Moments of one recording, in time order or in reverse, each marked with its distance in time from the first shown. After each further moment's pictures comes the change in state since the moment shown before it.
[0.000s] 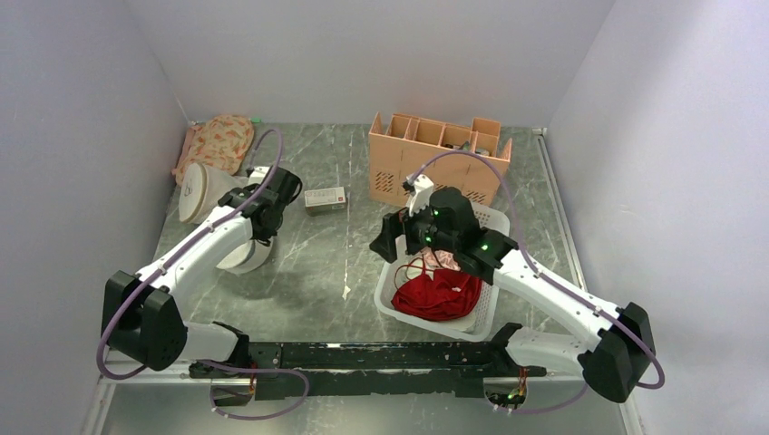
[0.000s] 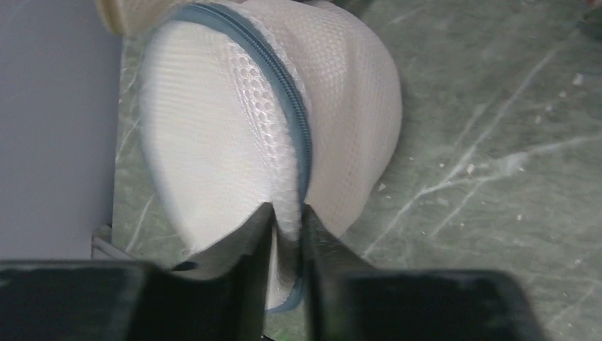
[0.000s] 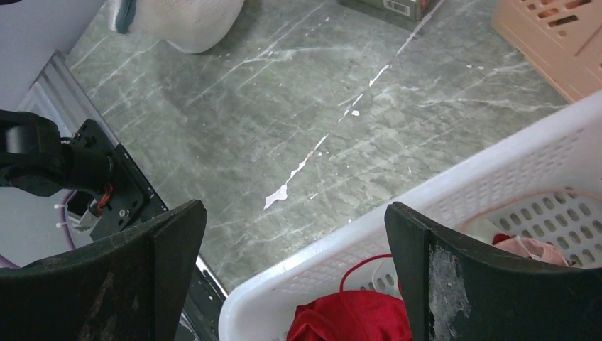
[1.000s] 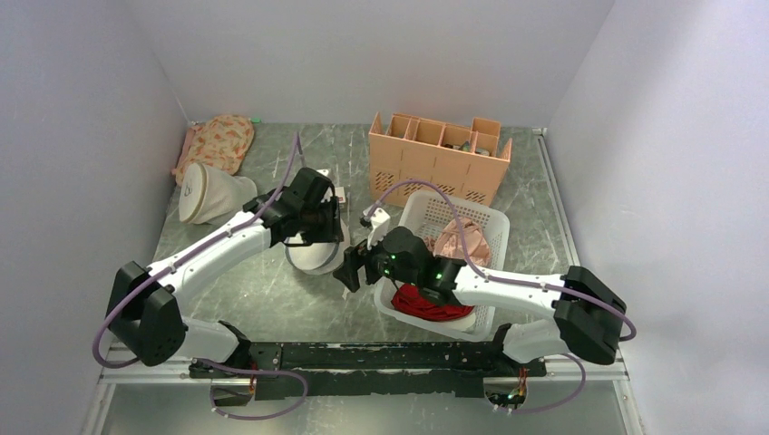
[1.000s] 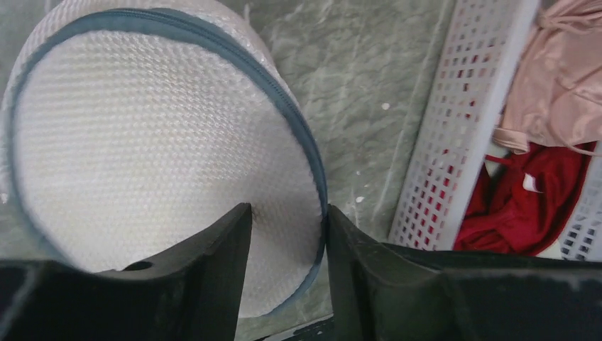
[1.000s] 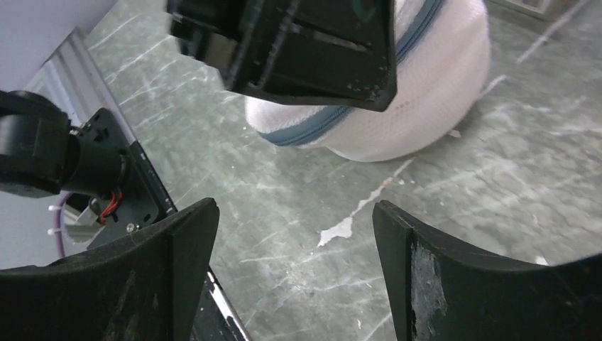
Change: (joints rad) left arm -0.209 0.028 0.015 0.285 0.674 -0.133; right arm 0.325 0.238 -0.135 0.460 0.205 0.079
